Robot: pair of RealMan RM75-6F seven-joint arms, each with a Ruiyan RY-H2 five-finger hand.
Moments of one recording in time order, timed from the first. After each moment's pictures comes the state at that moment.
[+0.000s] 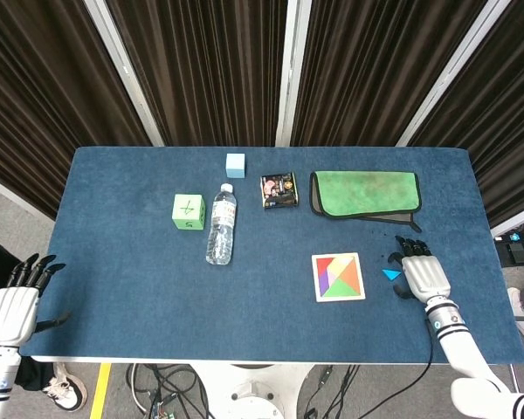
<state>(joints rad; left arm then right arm) -0.08 -1.25 -0.02 -1.46 1.52 1.50 -0.03 0.45 -1.32 0.09 -1.46 -1.12 0.95 -0.28</state>
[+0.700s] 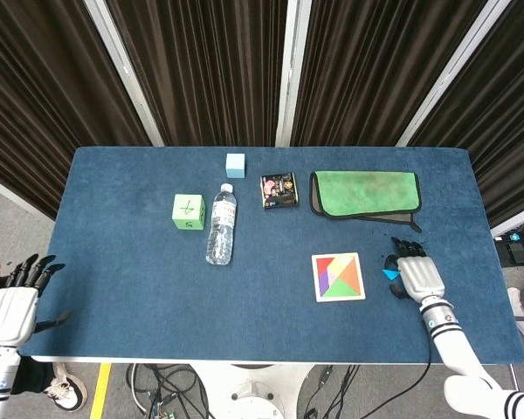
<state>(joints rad) -0.08 -1.25 -0.02 -1.45 1.52 1.49 -0.04 0.46 -1.36 0.08 -1.44 -1.09 0.94 -0.28</state>
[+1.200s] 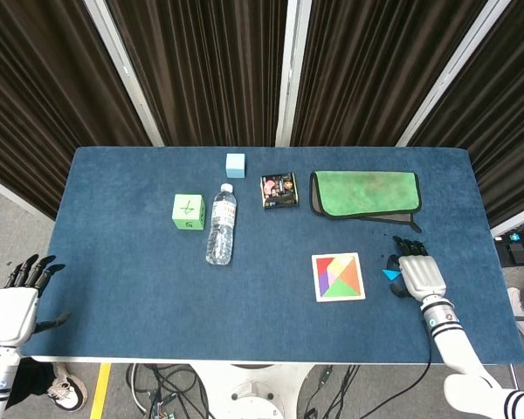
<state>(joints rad) -0.08 -1.25 -0.02 -1.46 1.52 1.49 -0.04 0.46 -1.36 0.08 -1.44 -1.08 0.94 -0.28</state>
